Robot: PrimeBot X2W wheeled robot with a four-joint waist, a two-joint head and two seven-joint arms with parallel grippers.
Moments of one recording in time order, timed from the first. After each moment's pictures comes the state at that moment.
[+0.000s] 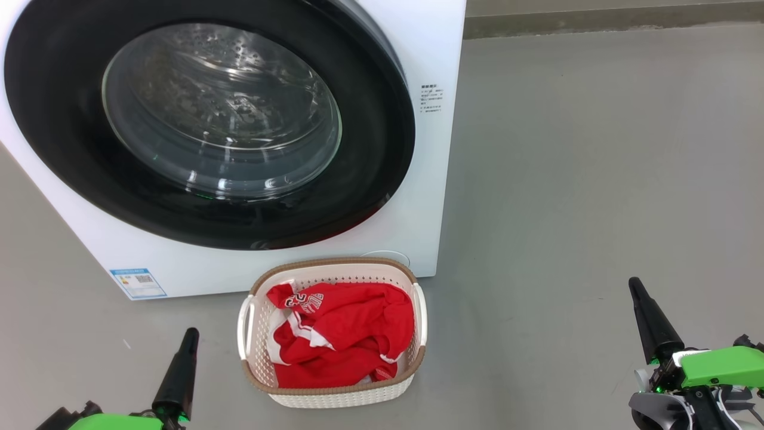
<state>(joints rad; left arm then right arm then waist) -0.07 0.03 0.08 0.27 -1.60 -0.12 0.11 -0.06 -0.05 -0.12 0.27 1.62 0.13 0.10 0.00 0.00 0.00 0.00</state>
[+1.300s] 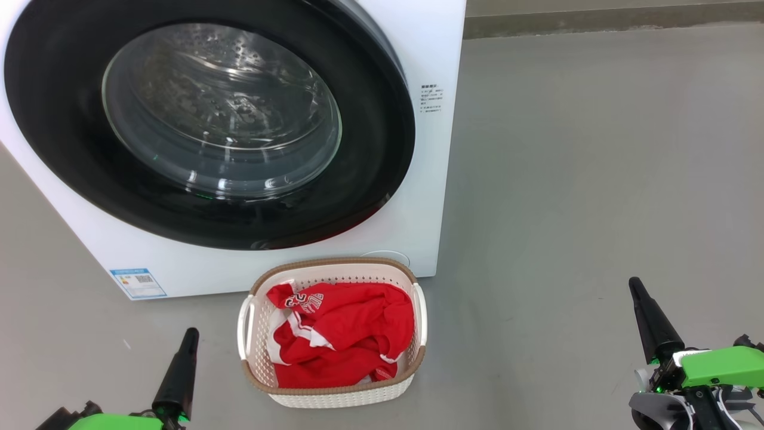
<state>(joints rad) -0.07 0.03 0.08 0.27 -1.60 -0.12 0.11 -0.06 -0.05 -0.13 0.27 1.62 0.13 0.11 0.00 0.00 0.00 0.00</state>
